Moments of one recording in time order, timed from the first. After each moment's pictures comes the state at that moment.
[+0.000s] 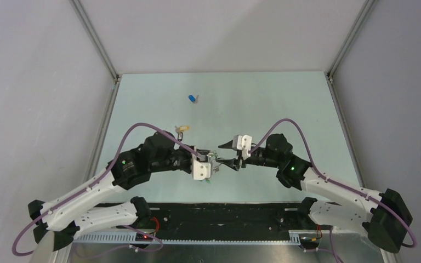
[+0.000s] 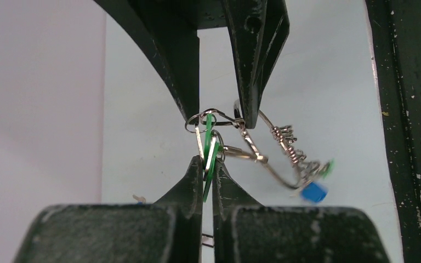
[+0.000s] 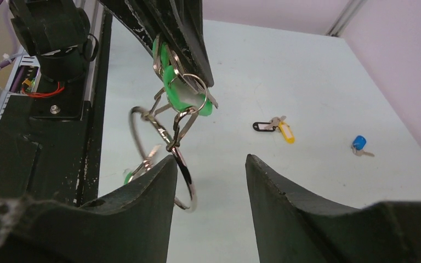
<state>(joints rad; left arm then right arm) -1.00 0.86 0.97 -0.56 0.21 0.83 0.87 1.00 0.61 0.32 -0.51 -0.30</state>
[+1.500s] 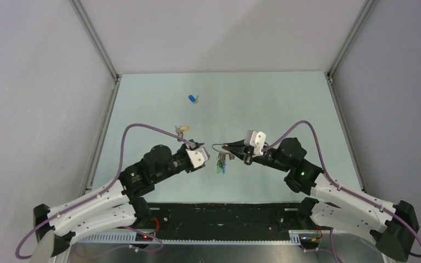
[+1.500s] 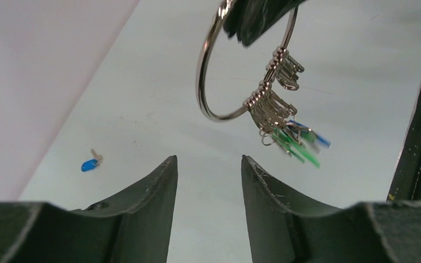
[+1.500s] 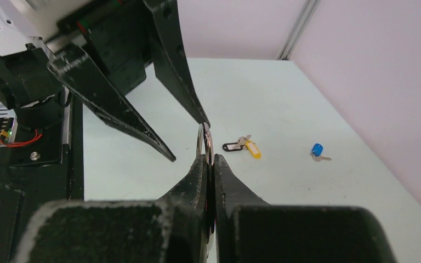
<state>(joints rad) -1.00 0.75 0.66 -0.16 -0.02 0.44 0.89 0.87 0.61 0.34 -0.36 -0.23</state>
